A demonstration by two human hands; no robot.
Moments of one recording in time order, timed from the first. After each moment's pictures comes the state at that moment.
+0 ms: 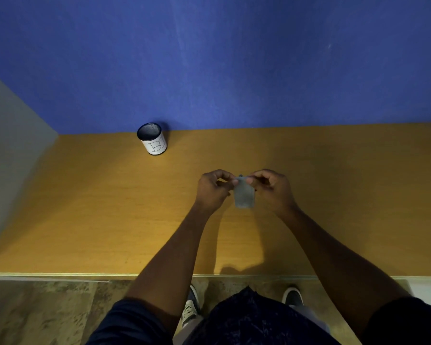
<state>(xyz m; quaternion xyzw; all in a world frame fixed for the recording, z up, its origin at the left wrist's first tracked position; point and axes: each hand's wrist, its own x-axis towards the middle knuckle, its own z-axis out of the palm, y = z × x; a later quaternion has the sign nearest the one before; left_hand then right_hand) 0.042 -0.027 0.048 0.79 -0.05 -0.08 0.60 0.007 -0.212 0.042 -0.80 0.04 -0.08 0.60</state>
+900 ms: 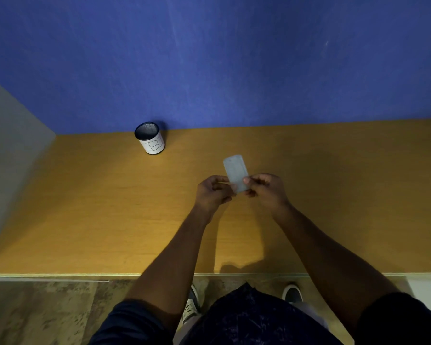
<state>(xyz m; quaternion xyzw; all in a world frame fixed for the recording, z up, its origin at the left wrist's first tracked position) 0.028 -0.030 0.043 0.65 0.09 -0.20 0.72 0.014 -0.202 0.028 -0.69 0.18 0.01 0.70</state>
